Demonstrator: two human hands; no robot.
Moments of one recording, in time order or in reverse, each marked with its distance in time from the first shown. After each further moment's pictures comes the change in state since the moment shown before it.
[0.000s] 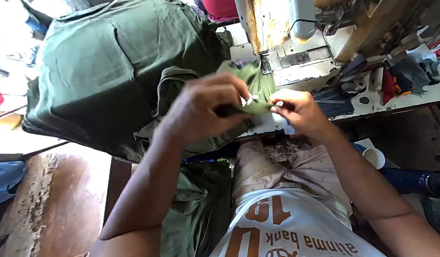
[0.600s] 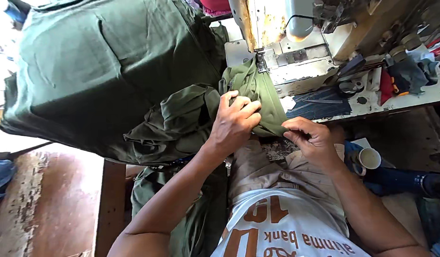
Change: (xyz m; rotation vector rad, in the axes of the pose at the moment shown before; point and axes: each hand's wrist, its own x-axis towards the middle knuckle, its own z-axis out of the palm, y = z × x) left_hand -0.017 -0.007 0.104 0.502 -0.044 -0.099; right_hand -0.078 -0.014 0.010 0.150 0.188 0.092
